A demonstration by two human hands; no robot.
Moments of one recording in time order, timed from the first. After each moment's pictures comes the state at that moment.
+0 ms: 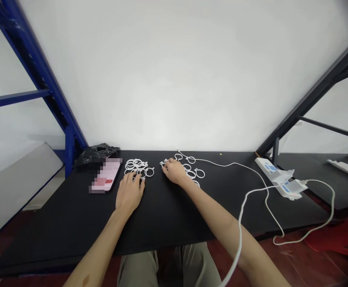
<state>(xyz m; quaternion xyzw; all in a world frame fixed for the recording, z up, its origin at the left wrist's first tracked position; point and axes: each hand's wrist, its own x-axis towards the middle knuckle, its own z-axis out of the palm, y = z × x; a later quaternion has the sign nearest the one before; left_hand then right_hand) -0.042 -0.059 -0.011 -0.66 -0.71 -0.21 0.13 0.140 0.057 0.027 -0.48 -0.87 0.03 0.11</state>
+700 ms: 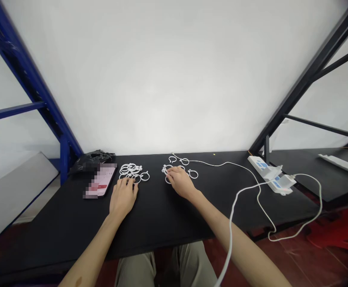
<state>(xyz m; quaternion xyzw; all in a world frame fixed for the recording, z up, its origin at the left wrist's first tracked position) -0.044 -0.061 -0.010 -0.67 -0.71 -0.19 0.14 0.194 0.011 0.043 -0.41 -0.88 0.05 0.22</state>
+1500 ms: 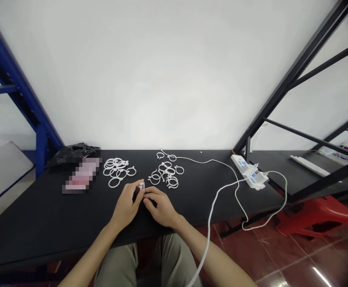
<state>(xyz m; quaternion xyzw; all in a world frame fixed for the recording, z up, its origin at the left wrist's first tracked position) 0.028 -0.098 -0.009 -0.67 -0.59 -0.43 -0.14 0.196 -0.083 0.028 -0.28 -0.83 0.32 0.36</state>
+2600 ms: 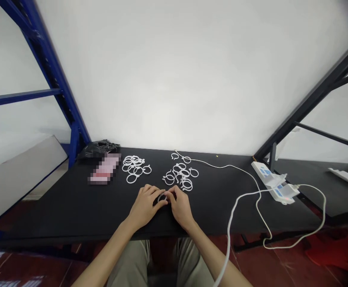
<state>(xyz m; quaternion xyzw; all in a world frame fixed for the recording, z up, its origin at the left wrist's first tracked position) 0.035 -0.106 -0.002 -0.77 -0.56 -0.30 -0.11 0.200 -0.073 0.004 -0.47 -0.70 0.36 0.40</state>
